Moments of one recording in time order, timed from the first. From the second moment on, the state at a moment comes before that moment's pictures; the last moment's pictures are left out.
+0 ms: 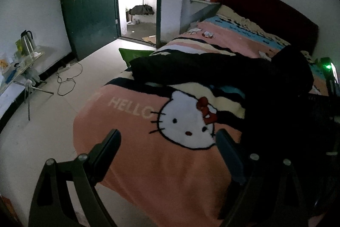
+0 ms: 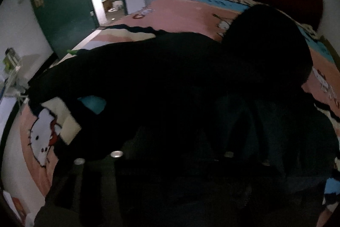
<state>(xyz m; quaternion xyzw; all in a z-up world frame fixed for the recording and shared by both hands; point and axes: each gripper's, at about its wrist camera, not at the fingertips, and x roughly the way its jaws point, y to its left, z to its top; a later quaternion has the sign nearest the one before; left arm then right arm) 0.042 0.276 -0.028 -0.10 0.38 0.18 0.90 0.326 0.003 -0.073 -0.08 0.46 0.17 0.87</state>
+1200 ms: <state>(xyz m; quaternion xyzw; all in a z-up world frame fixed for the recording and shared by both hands) 0.320 -0.043 -0.027 0.02 0.41 0.00 0.91 0.355 -0.304 -0.033 0.01 0.40 0.04 0.91</state>
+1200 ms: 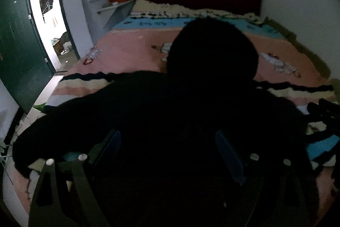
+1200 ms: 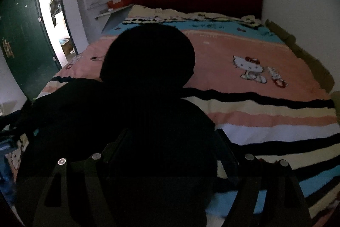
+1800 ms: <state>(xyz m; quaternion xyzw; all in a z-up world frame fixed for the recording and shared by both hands) 0.340 -0.026 -0.093 0.02 0.46 0.03 0.89 0.377 -0.297 -0.118 0.01 0.46 0.04 0.89</state>
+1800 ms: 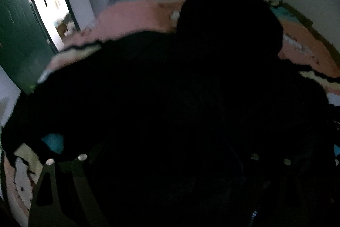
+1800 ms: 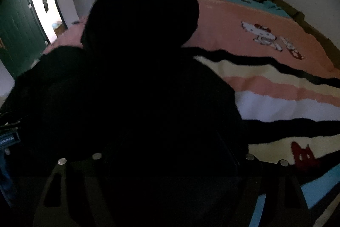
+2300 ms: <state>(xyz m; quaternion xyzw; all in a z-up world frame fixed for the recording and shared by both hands) 0.258 0.025 -0.013 -0.01 0.40 0.05 0.92 0.305 -0.271 -0.059 0.03 0.44 0.04 0.90</state>
